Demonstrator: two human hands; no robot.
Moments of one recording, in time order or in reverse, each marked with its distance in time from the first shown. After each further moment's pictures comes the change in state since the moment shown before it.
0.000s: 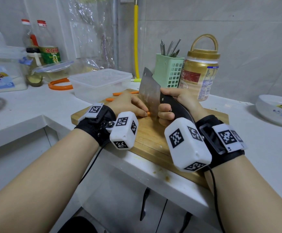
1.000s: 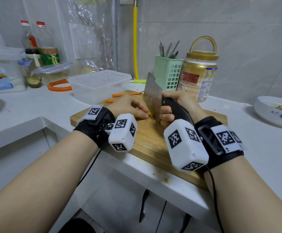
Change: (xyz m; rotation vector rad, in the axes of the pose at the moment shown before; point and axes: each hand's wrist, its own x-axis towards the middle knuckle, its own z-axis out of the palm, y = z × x) left_hand 0.000 0.000 0.002 -0.022 -0.021 0.012; right_hand 0.007 0.000 -0.006 -0.003 0.053 0.015
